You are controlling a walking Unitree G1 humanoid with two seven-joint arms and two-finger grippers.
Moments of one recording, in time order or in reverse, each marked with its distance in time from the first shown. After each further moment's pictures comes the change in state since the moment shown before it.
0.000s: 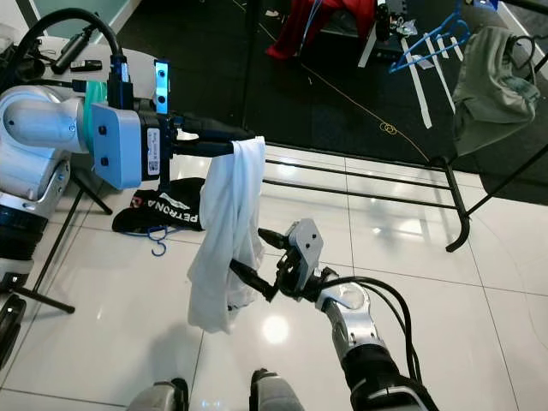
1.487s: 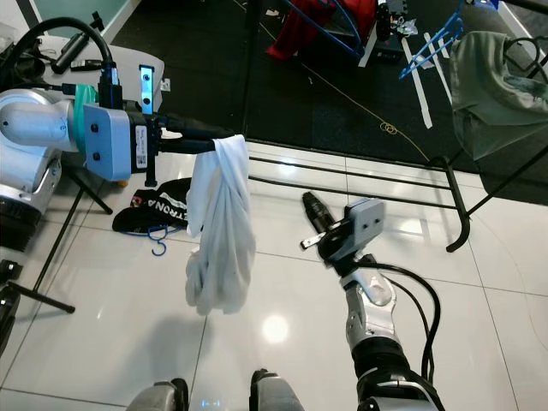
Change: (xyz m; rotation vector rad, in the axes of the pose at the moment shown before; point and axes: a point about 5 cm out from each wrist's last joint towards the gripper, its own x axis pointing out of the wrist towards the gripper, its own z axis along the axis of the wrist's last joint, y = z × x) left arm -0.014 -0.003 -0.021 0.000 0.043 0.008; right arm -0.027 -0.029 0.022 -0.079 -0.247 -0.377
